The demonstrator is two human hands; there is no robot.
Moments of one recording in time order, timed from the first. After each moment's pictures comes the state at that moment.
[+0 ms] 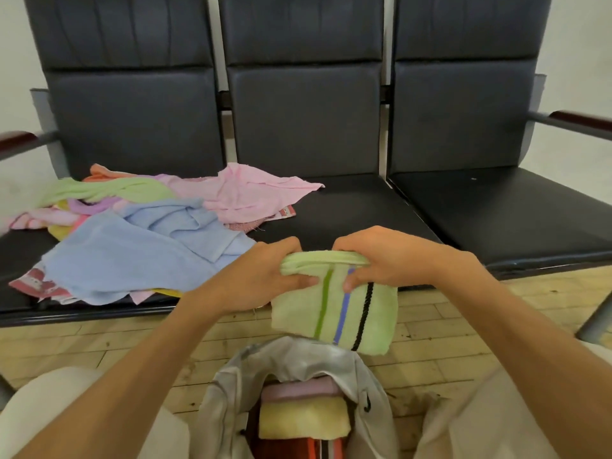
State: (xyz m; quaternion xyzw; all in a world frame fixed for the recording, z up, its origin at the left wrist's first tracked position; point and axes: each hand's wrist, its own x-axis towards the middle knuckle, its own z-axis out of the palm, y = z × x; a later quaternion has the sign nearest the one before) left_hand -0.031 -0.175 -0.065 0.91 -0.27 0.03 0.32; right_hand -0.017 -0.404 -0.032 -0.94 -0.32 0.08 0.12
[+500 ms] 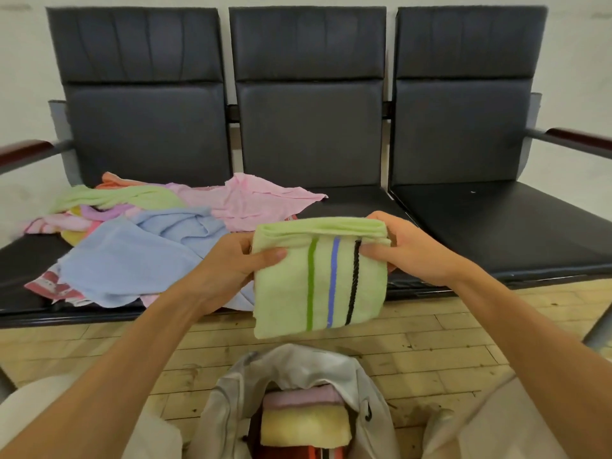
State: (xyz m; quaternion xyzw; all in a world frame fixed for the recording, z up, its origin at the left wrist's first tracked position) left_hand -0.042 -0.147 -0.046 0.72 -0.13 -0.05 0.68; right_hand -0.025 -0.424 -0.030 -0.85 -0.22 0.03 0.47
